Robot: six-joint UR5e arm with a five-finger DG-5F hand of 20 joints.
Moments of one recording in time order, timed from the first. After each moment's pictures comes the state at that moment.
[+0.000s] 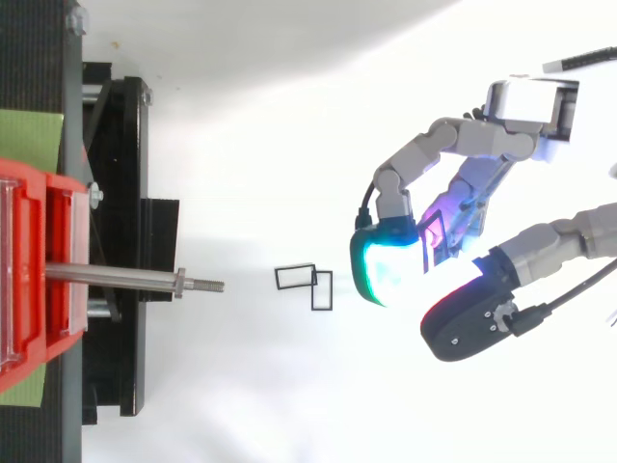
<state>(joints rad) 0.13 -2.05 -1.35 -3.12 -1.44 -0.24</state>
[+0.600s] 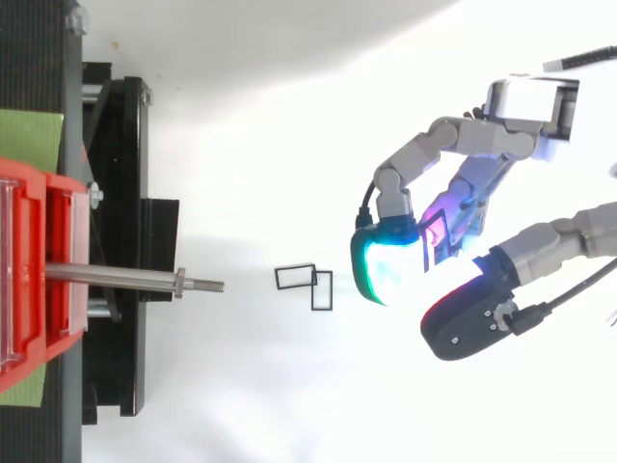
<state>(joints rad) 0.13 -2.05 -1.35 -3.12 -1.44 -0.24</state>
